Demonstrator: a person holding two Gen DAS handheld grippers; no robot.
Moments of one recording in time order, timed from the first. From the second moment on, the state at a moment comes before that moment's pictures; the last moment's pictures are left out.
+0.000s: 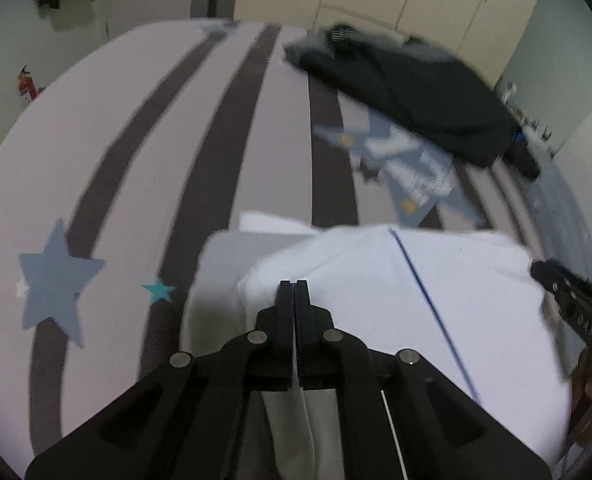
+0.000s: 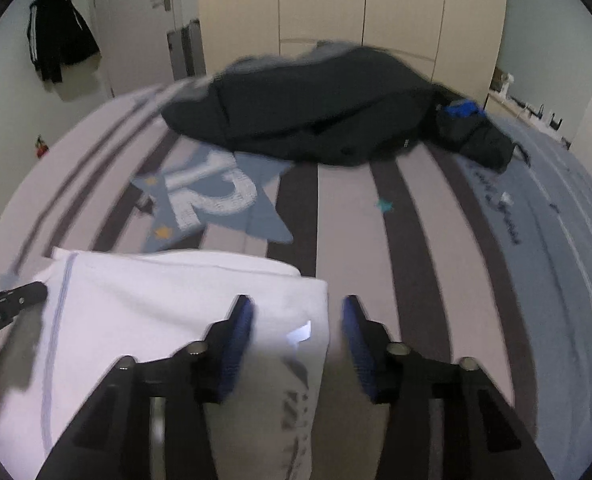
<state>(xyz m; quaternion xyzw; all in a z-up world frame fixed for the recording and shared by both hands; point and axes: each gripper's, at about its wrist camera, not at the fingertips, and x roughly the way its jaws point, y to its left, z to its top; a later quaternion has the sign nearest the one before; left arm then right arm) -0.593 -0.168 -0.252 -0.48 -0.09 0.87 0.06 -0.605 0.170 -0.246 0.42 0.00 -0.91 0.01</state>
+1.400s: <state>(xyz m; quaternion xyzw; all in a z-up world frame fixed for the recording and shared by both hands) -0.386 -0.162 -0.265 -0.54 -0.09 0.84 0.07 -0.397 0.185 -0.279 0.52 -0.04 -0.85 0.03</state>
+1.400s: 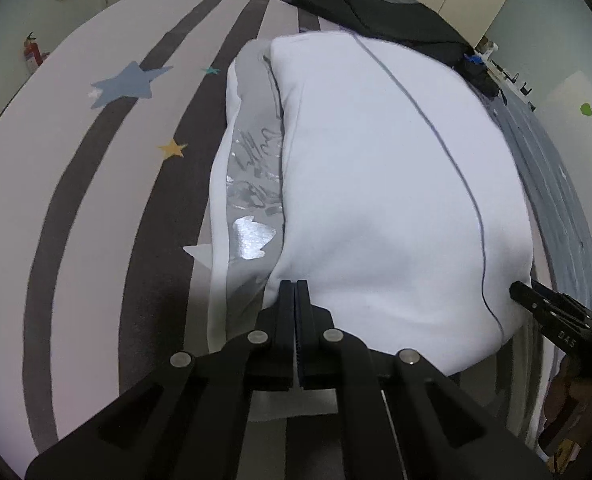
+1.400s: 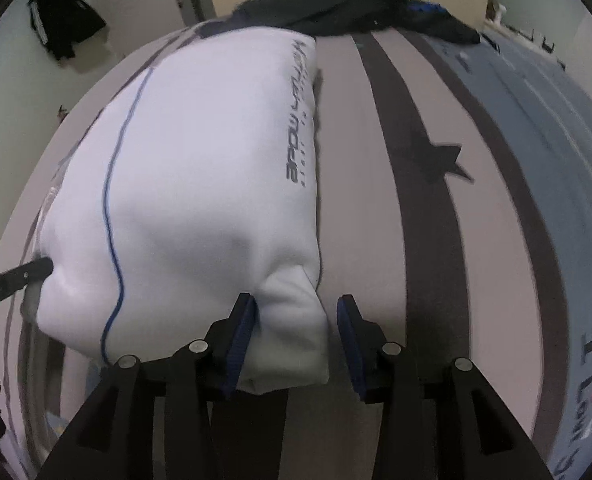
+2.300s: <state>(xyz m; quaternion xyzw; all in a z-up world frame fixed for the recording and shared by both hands) -0.449 -0.128 -0.239 -0.48 -0.10 0.87 0.07 -0.482 0.156 -0.233 0.42 -0.03 -0.90 0.08</state>
